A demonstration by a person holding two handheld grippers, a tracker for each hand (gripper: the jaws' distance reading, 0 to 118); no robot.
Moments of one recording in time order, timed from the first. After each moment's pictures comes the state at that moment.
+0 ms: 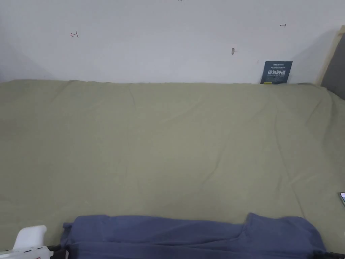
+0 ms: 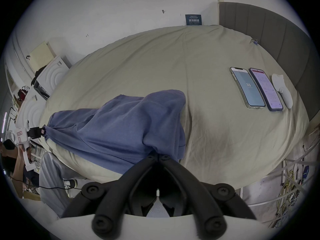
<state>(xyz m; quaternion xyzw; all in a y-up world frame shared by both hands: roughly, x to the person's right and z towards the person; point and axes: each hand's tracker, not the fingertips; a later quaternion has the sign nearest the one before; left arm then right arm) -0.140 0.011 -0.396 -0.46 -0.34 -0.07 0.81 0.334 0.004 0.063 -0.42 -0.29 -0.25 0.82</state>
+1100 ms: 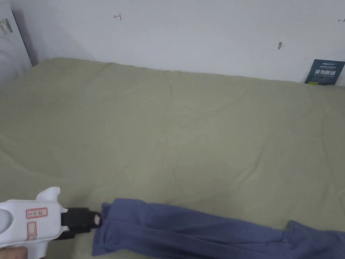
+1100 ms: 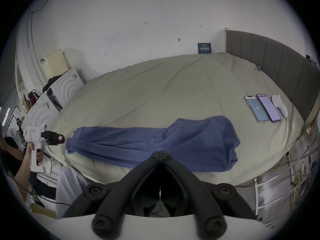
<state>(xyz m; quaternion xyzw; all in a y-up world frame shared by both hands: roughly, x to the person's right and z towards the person) -0.183 0.022 -0.473 -0.55 -0.38 0.11 0.73 0.192 0.076 0.010 -0.32 -0.25 -0.23 0.88</state>
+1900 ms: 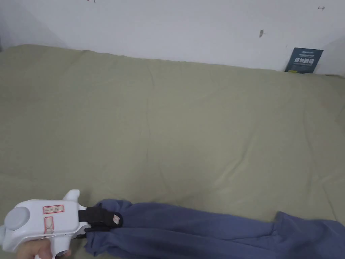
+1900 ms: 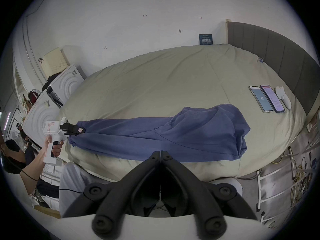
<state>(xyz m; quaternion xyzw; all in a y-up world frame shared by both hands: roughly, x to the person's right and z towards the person) -0.113 -0.047 -0.507 -0.59 -0.46 0.18 0.64 0.174 0.069 -0.001 -0.35 -0.26 -0.23 0.87</state>
